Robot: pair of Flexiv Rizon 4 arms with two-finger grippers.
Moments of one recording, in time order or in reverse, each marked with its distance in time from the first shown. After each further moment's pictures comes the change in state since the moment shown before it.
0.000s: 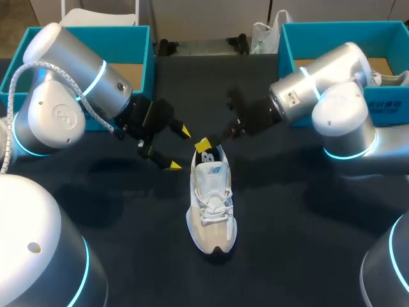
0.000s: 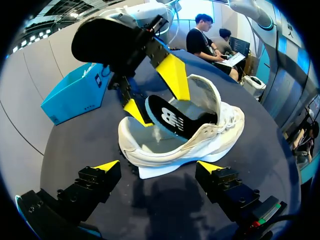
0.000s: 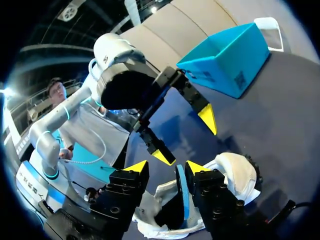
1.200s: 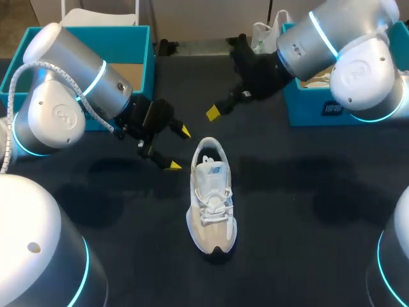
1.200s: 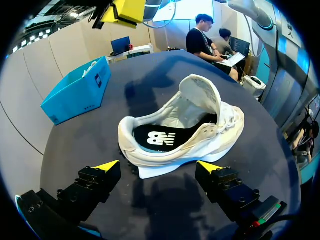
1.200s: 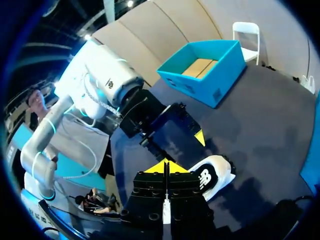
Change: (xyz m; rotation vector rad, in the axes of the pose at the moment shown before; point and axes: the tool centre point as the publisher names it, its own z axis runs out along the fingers) left arm 0.000 0.000 0.000 0.000 0.000 0.000; right arm 0.046 0.046 -0.061 0.069 -0.303 0.086
